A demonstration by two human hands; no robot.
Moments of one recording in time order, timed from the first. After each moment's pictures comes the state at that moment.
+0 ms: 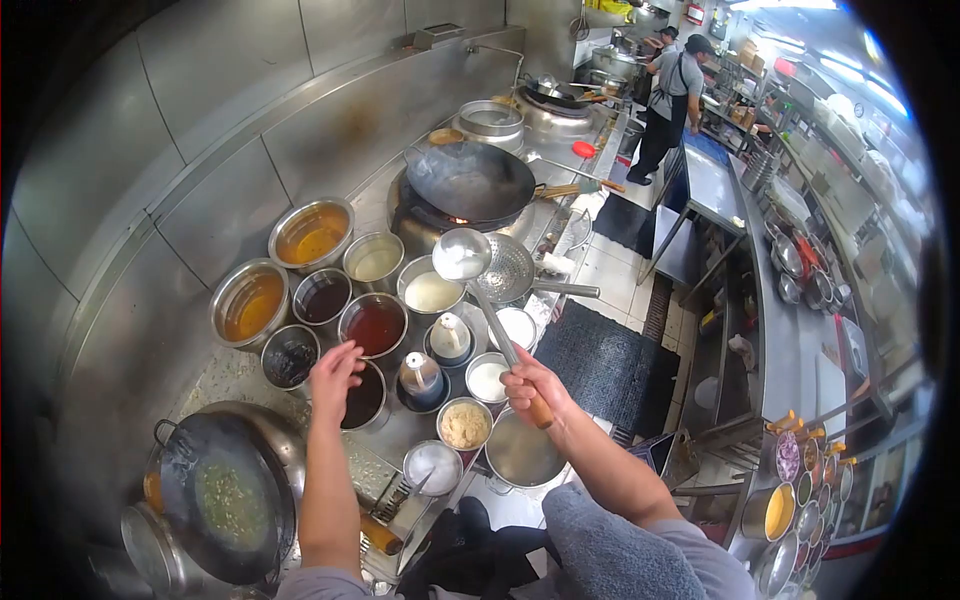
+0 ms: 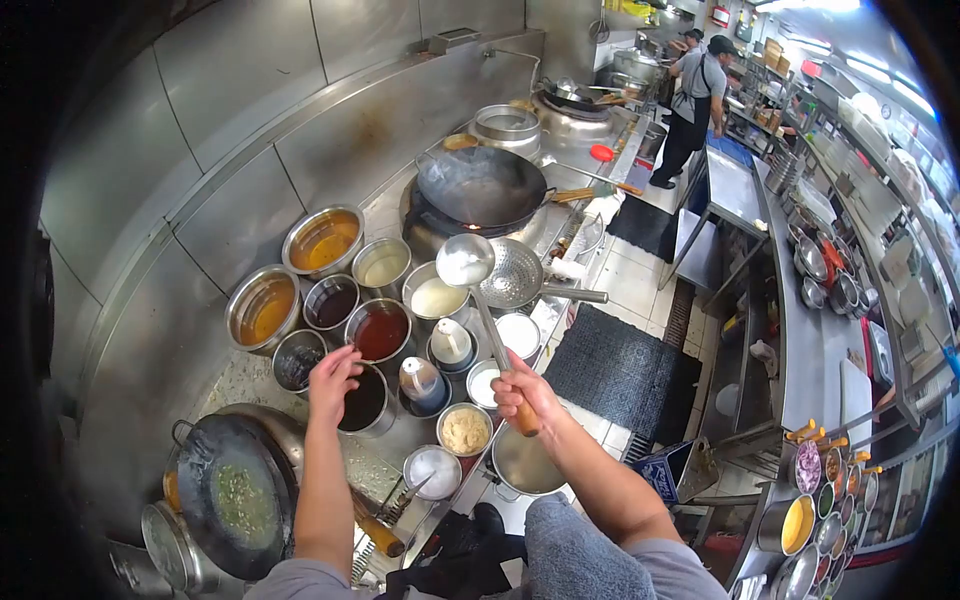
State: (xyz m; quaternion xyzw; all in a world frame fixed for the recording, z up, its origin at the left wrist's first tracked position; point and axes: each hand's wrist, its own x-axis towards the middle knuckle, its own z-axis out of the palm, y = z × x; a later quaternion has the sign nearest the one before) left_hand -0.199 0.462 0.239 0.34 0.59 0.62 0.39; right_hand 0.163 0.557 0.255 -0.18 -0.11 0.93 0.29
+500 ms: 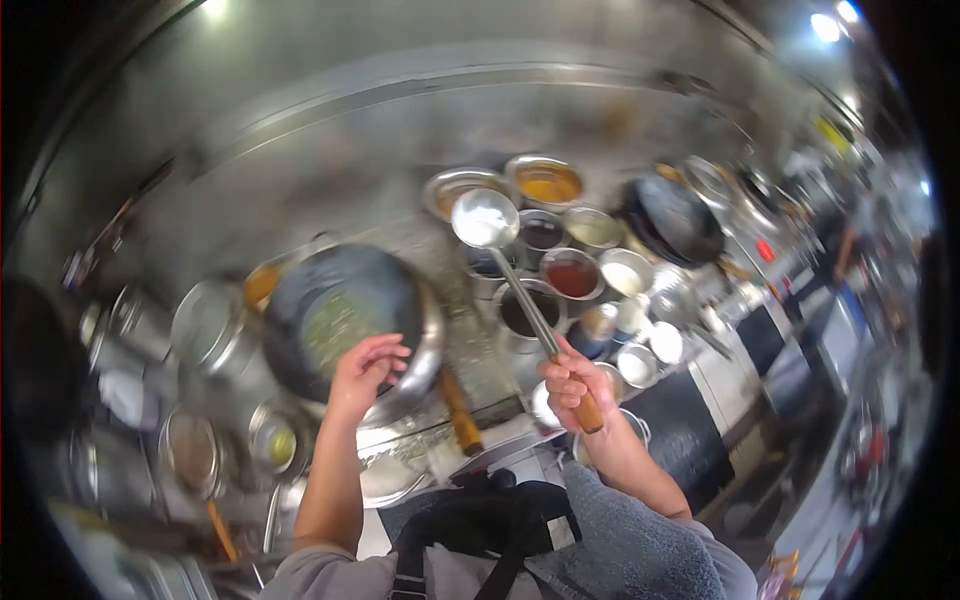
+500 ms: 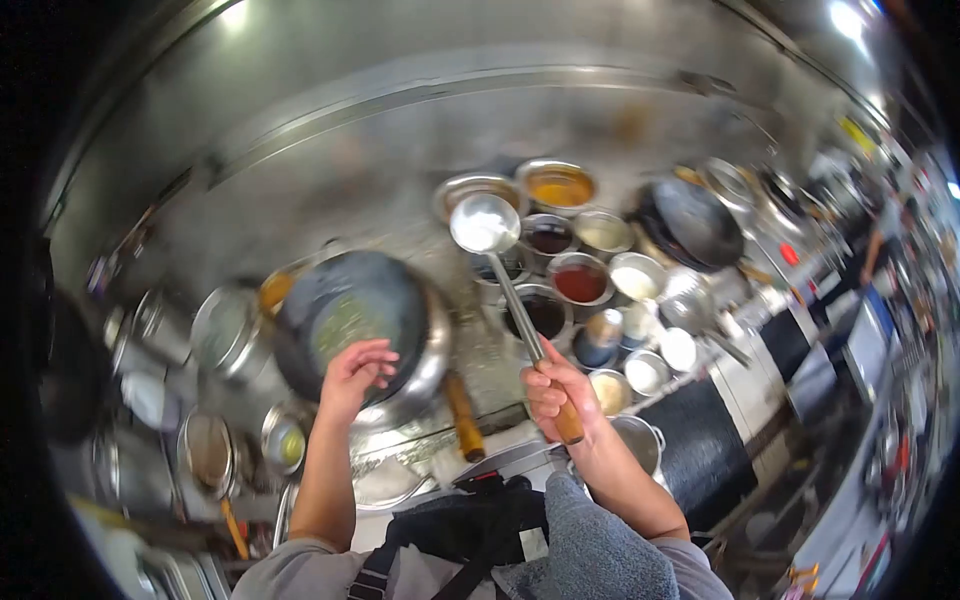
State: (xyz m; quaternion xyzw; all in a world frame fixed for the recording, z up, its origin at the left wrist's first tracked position) left_hand -0.193 0.077 0.335 0.30 0.63 0.68 0.23; right_hand 0.023 0.358 0.333 -0.01 -0.06 1.00 -0.02
